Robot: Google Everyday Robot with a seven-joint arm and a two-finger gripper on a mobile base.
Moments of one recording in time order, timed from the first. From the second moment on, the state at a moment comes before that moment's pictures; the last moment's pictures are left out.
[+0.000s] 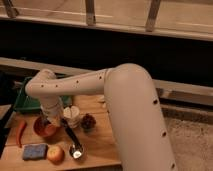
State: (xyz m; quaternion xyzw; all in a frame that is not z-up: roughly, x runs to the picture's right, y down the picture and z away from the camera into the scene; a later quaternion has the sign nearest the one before) arm -0.236 0.155 0.753 -0.39 0.06 0.12 0.91
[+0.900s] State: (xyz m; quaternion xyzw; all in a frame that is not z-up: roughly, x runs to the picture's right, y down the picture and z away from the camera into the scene) arm -0.296 0.166 0.748 -0.39 0.06 0.08 0.92
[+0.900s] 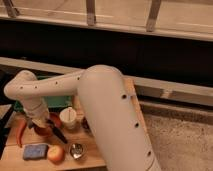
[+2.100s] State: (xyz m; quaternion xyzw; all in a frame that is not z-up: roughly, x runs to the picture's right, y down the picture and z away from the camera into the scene) arm -0.311 0.140 0.746 -0.37 0.06 0.06 0.93
